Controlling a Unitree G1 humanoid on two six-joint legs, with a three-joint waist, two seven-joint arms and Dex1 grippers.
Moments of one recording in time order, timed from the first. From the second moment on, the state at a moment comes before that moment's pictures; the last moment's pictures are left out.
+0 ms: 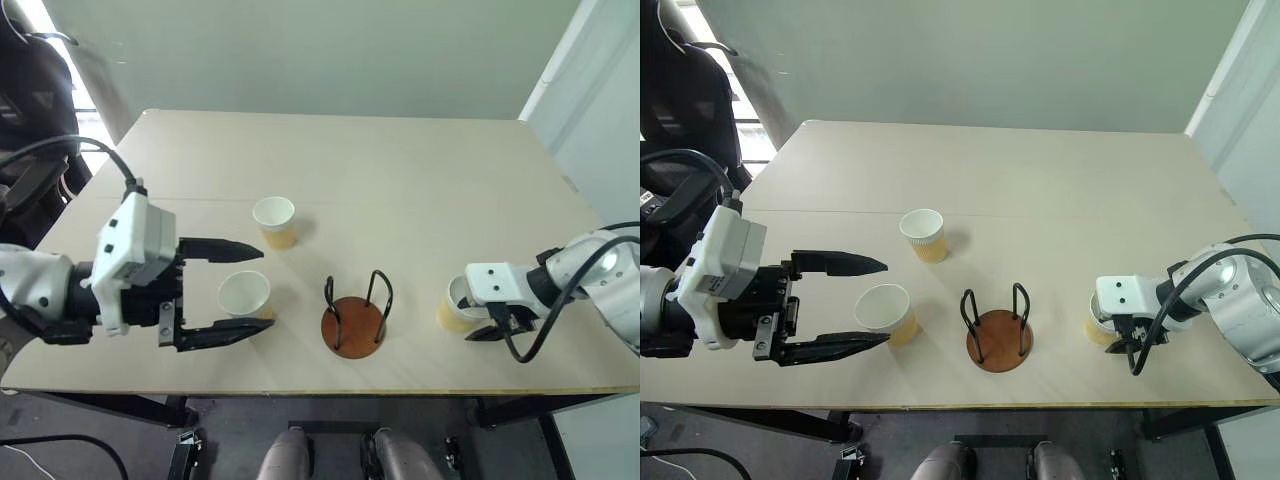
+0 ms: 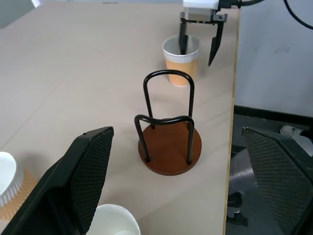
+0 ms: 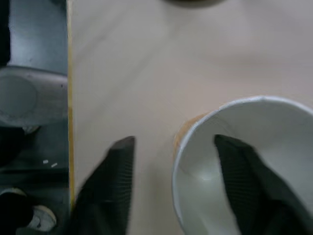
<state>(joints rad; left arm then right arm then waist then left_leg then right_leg) -0.13 1.14 0.55 -0.66 -0.99 0.80 -1.06 -0.54 -1.15 0.35 -0.30 0.06 0.49 1.43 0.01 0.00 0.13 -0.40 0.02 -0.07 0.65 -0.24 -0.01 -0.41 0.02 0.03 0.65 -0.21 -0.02</state>
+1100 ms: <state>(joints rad) 0.10 1.17 0.79 -0.71 -1.05 0.94 -1.04 -1.04 -0.81 0.34 -0.18 0.47 0.46 1.56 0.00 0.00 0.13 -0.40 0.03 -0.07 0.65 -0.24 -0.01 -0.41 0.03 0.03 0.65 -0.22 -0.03</state>
